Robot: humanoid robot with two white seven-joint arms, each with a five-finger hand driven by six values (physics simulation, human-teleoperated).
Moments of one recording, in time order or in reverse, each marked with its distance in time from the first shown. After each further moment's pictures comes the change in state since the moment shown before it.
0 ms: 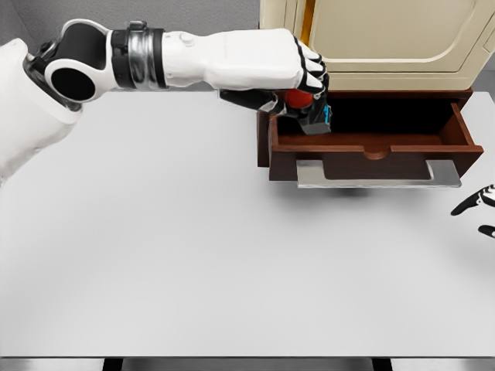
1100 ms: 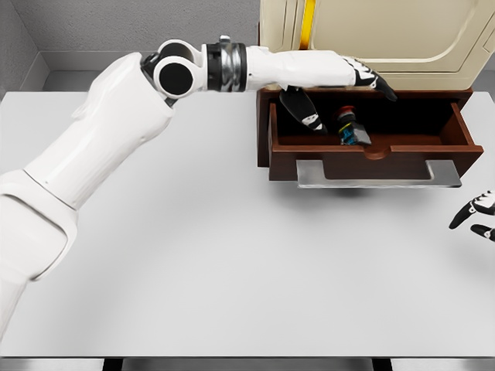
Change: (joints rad) left arm -0.015 -0.313 -0.010 0.457 0.025 0.001 -0.078; right arm 0.000 -0.002 0.032 0.000 0.002 0.000 0.000
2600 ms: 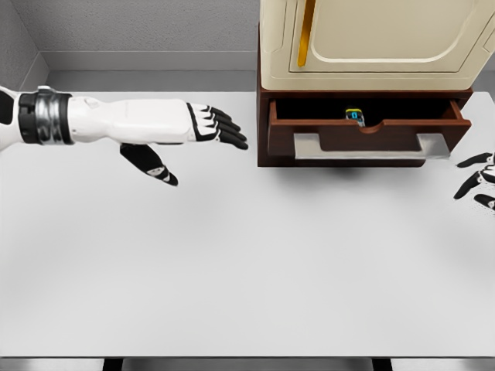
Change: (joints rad) left arm 0.176 0.715 -0.051 -0.618 0.167 0.000 0.033; right arm -0.152 -0.003 0.053 0.107 -0.090 0.001 -0.001
